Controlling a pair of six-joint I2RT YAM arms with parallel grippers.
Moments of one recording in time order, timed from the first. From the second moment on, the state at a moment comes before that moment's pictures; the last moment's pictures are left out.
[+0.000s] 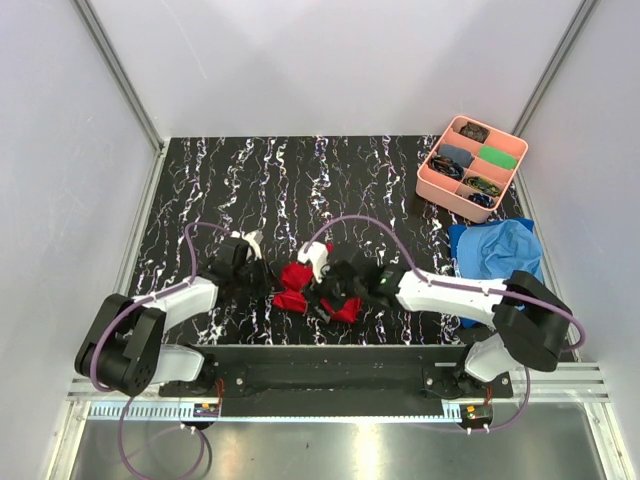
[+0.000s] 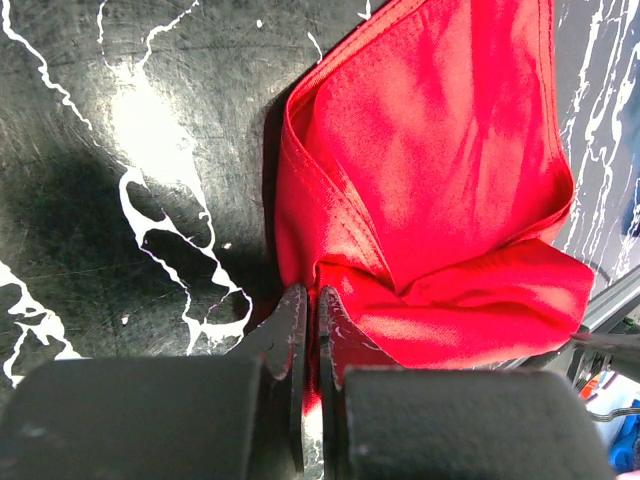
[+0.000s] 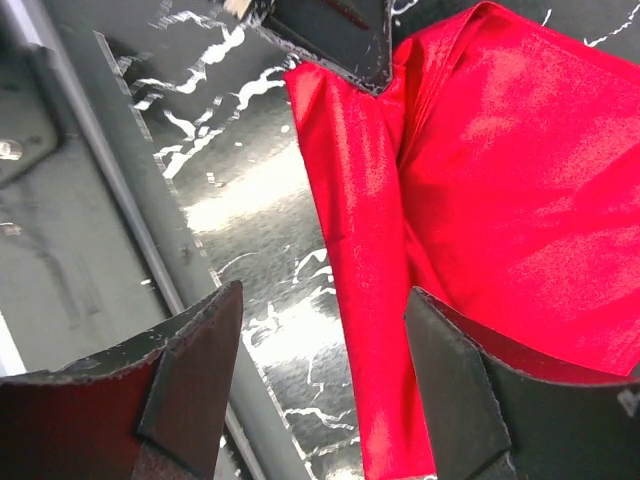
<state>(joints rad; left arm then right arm) -0.36 1.30 0.44 -0.01 0.36 -0.62 1.00 1.49 0.87 -0.09 -0.23 0.11</state>
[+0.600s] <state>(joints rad) -0.36 1.33 0.48 -0.06 0.37 -0.60 1.23 1.72 0.94 -0.02 0.20 -0.12</state>
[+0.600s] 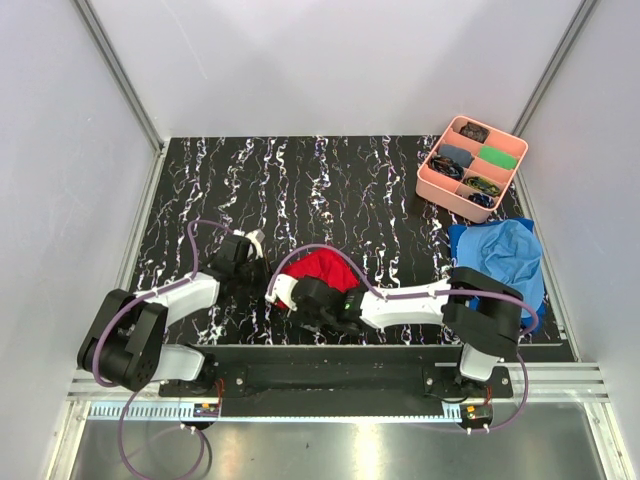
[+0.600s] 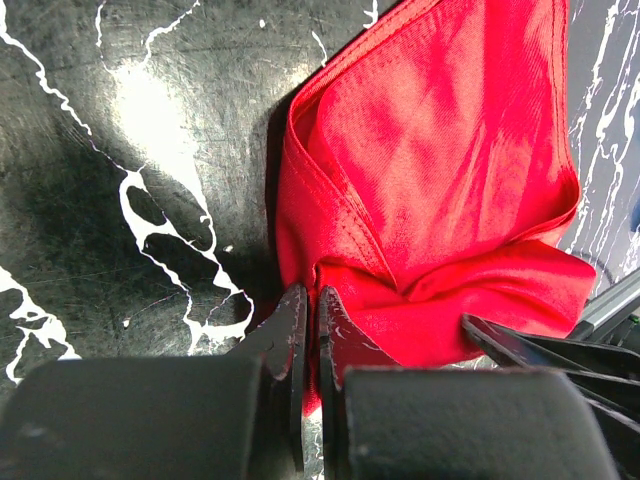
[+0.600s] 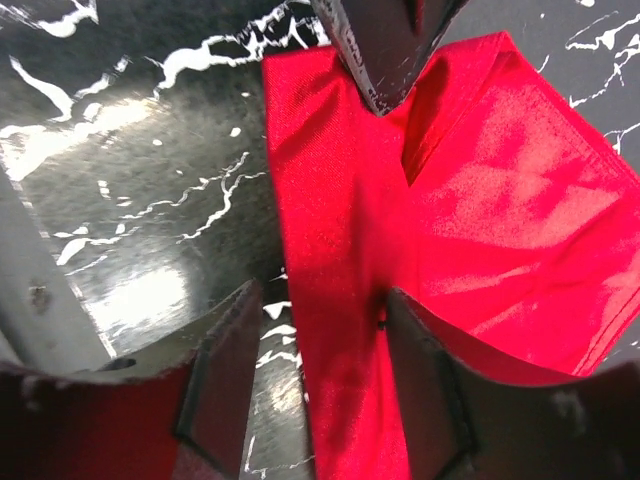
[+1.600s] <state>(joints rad) -0.36 1.20 0.48 -0.12 0.30 -0.58 1.02 1.84 1.04 -0.05 -0.21 -0.05</state>
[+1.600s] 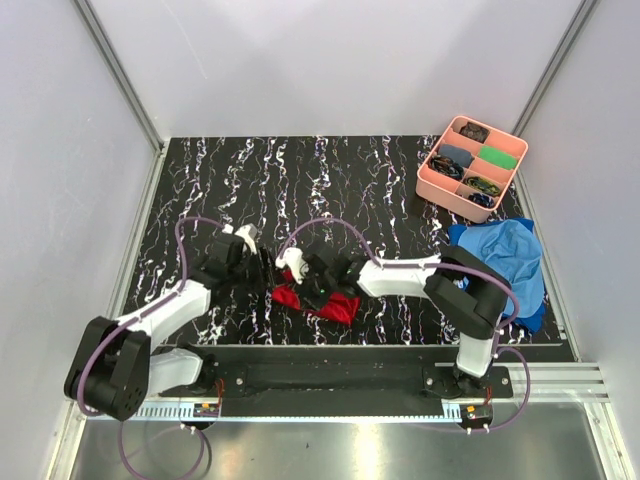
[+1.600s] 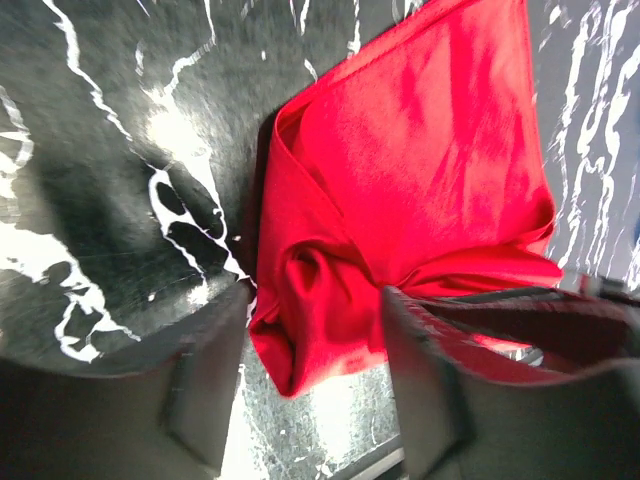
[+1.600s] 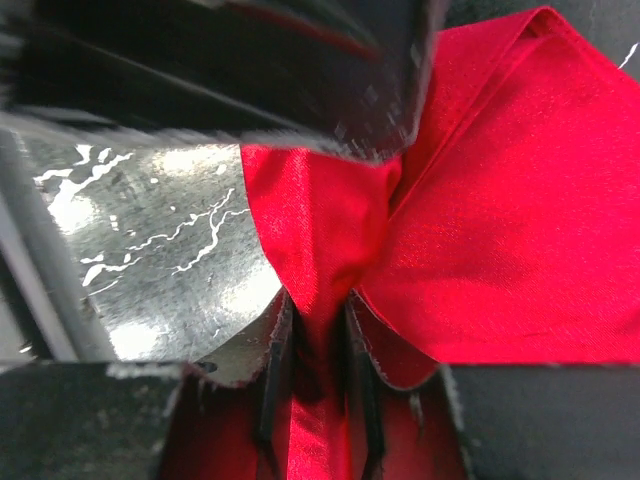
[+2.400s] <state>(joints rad) -0.36 0.99 0.27 0.11 0.31 -0.59 0.76 2.03 1.13 -0.08 -0.89 0.12</state>
